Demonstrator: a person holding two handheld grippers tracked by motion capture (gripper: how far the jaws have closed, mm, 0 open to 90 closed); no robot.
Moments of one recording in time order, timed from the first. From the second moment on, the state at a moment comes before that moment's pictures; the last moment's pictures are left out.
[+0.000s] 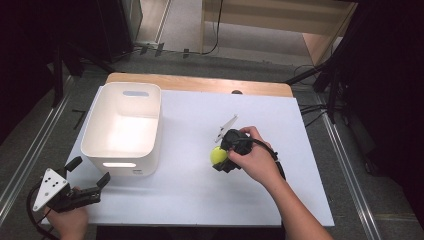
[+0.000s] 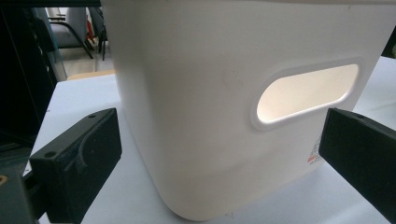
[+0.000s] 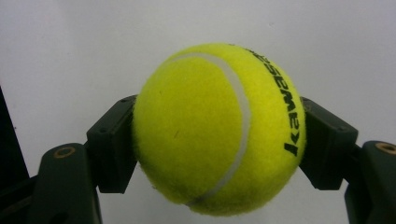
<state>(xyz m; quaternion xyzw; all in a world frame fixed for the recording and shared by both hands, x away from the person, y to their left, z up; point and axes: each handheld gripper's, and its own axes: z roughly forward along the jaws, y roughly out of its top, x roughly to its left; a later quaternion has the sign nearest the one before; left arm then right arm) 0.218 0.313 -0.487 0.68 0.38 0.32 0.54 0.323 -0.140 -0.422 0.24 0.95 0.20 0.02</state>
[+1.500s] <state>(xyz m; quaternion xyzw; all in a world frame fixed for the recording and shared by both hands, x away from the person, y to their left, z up) 0.218 0.313 -0.487 0.68 0.38 0.32 0.54 0.336 -0.075 -0.397 0.18 0.96 0.22 0.01</state>
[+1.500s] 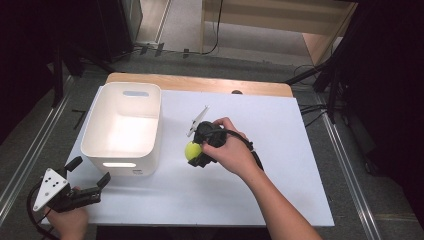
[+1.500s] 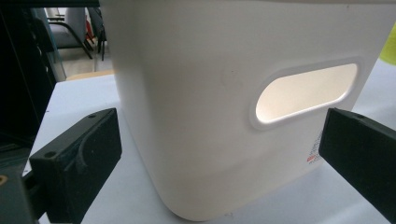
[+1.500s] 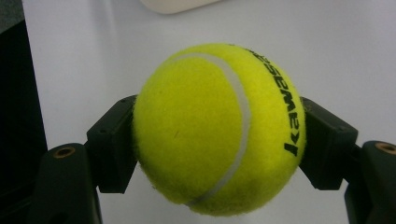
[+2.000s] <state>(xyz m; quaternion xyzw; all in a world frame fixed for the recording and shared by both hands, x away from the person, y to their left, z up) 0.218 0.313 -0.487 0.68 0.38 0.32 0.54 0.338 -0.061 -0.387 0.17 0.96 0.23 0.01</state>
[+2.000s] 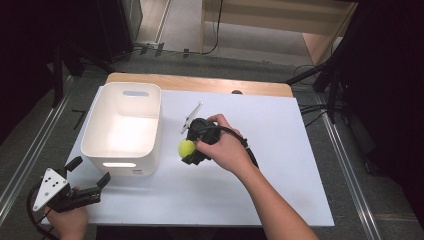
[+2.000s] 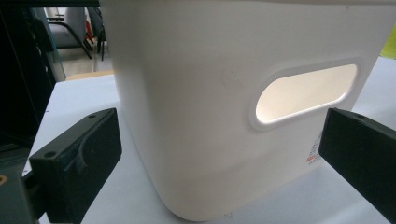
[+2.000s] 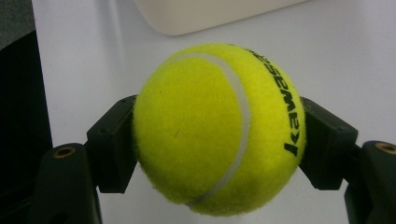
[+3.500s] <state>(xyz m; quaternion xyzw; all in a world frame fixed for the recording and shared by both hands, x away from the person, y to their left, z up) 0.219 0.313 -0.487 0.68 0.38 0.32 0.54 0.359 -0.021 -0.354 0.16 0.95 0.26 0.00</state>
